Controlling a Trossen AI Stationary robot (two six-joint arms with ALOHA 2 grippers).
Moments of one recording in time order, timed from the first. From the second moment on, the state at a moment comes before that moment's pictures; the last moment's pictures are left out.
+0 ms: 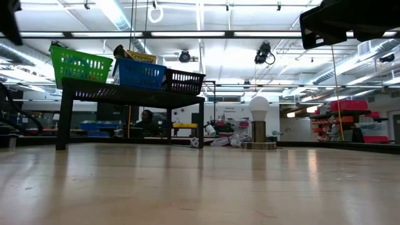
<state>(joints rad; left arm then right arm) -0.97 1.19 1.05 -1.57 -0.56 -1.58 0.55 1.26 0.44 0.53 0.21 -0.12</state>
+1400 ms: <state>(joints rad) -0.78 1.19 0.85 -1.57 -0.63 -1.46 0.55 1.26 0.44 0.53 0.24 -0.15</state>
